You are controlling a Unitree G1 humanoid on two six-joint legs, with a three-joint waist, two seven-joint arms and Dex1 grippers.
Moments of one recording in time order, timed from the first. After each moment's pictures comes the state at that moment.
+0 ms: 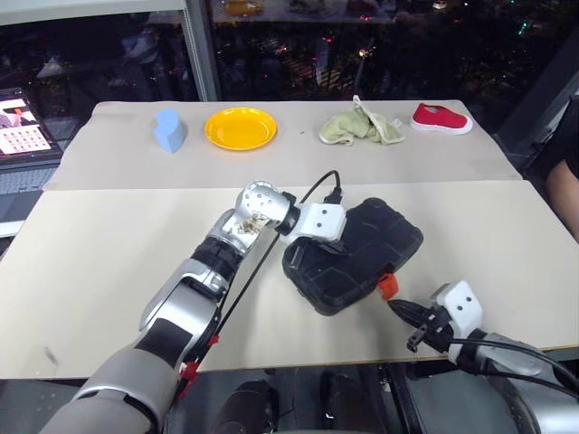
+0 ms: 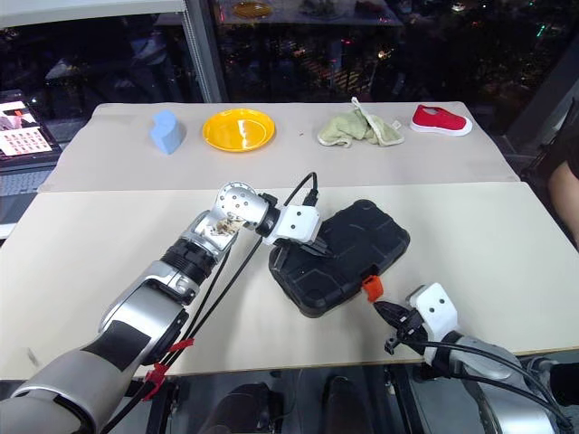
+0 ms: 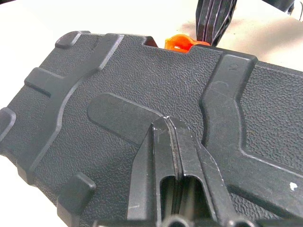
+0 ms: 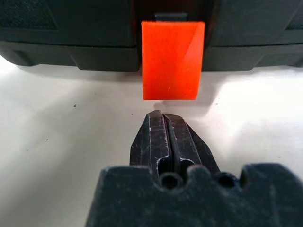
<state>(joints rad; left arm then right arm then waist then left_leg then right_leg) -1.04 0.20 -0.43 0.74 0.08 -0.26 -1.36 0.27 -0.60 -0.14 -0.46 0.32 0.44 0.65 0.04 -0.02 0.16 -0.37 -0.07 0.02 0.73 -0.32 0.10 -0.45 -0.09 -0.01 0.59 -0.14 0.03</state>
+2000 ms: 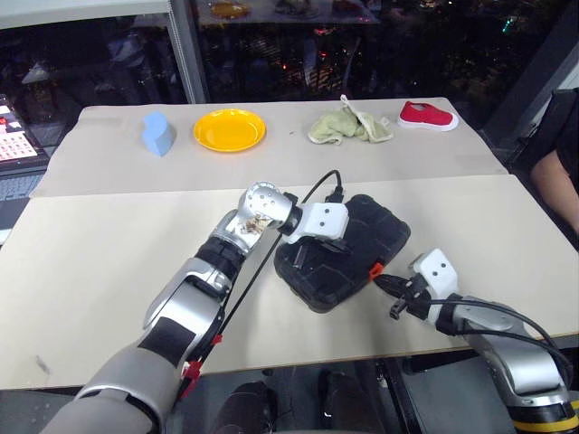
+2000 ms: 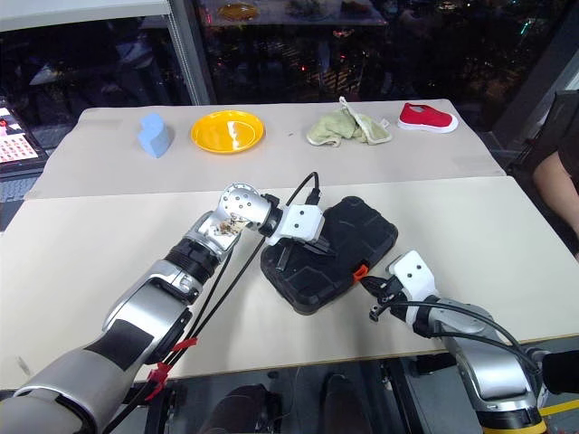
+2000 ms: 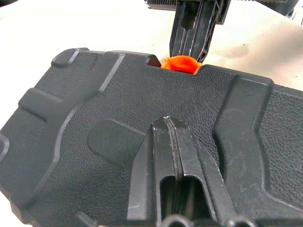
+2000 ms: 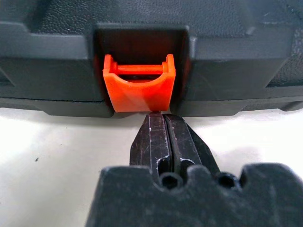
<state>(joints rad) -1.06 0.18 -0.43 0.79 0.09 -0.26 -1.33 0.01 -0.60 -0.05 -0.36 0.29 0.56 0.64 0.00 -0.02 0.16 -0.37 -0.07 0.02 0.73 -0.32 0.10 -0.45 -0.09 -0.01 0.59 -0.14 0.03</state>
